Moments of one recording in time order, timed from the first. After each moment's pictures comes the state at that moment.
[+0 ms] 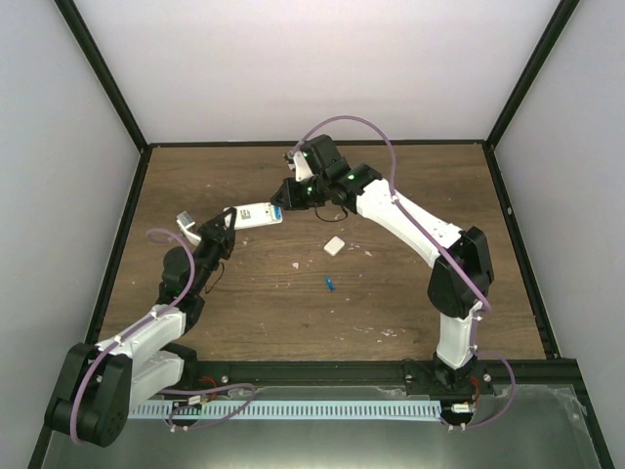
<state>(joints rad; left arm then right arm) -0.28 1.03 0.24 0.88 0.14 -1.47 0.72 1.87 1.76 -0.60 -0.39 0.51</state>
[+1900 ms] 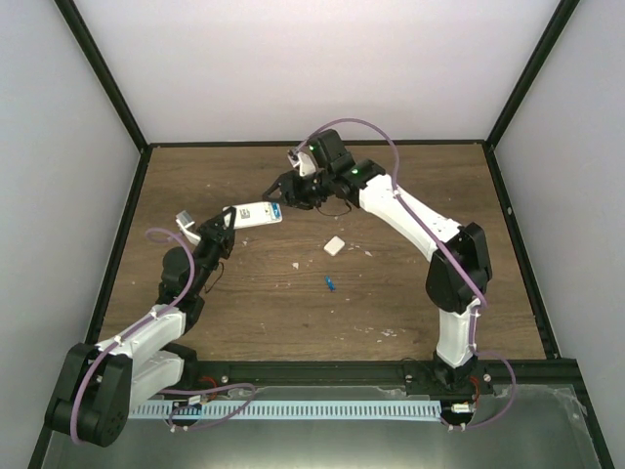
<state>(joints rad) -0.28 1.03 0.24 0.89 0.14 -1.47 0.66 1.90 1.78 -0.58 -0.59 0.66</state>
